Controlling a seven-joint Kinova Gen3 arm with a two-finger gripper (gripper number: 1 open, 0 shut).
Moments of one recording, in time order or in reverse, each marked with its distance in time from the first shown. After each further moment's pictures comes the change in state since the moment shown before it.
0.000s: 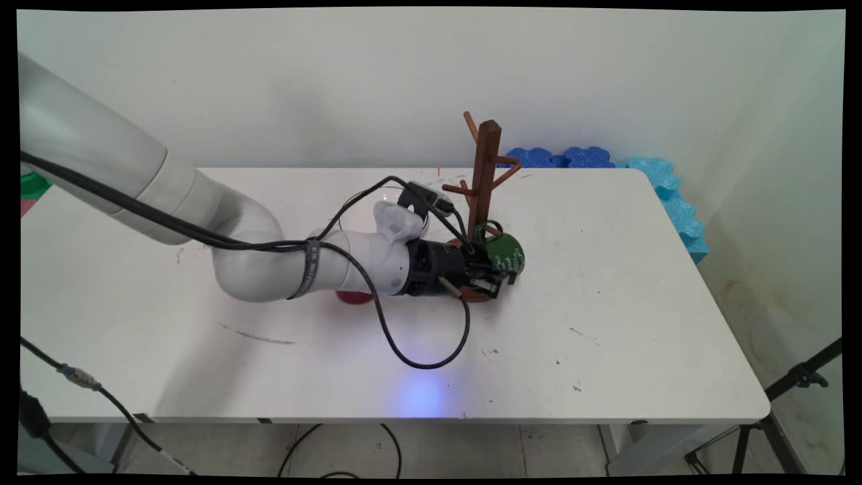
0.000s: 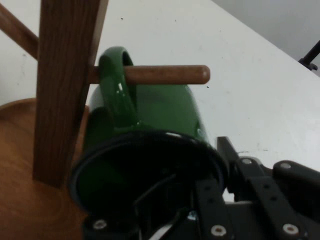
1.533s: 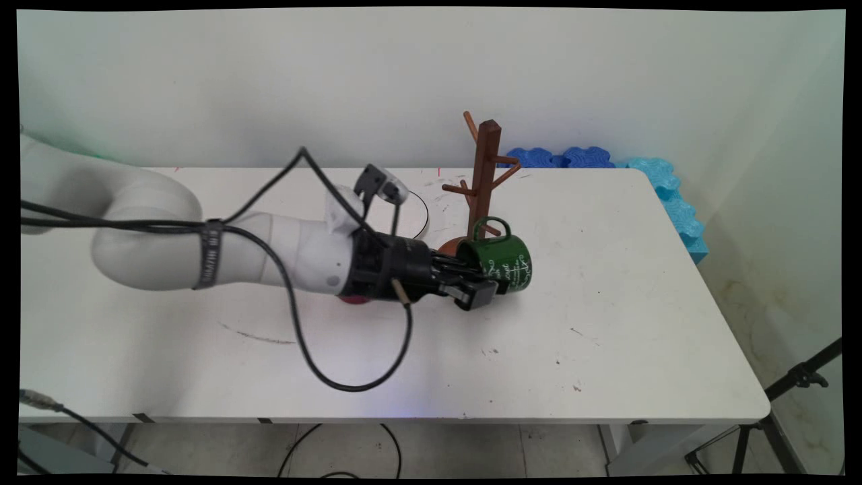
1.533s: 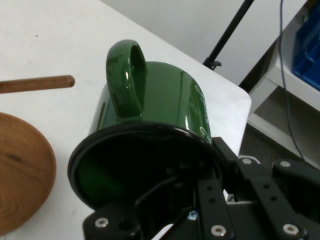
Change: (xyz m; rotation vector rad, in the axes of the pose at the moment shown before) arm 0.012 0.021 -0.089 -0.188 0.004 0.047
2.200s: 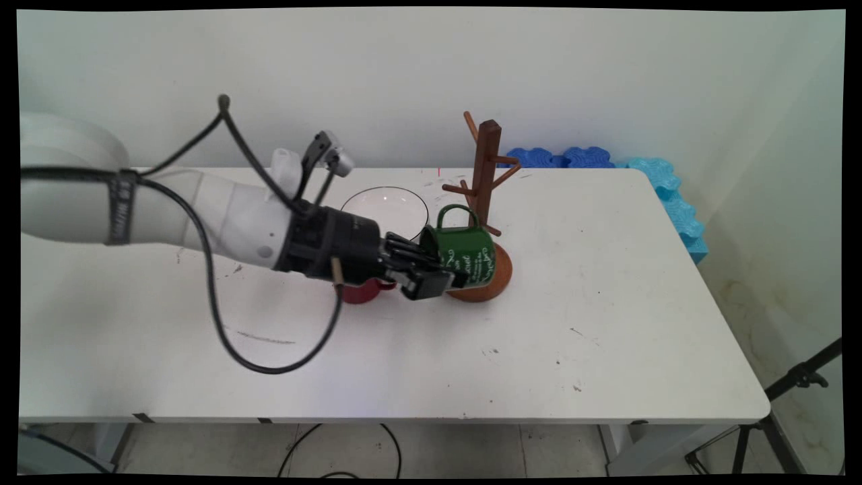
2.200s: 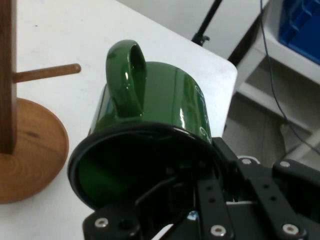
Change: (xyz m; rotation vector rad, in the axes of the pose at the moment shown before) arm 0.024 -0.003 -0.064 -0.028 -0.087 0.066
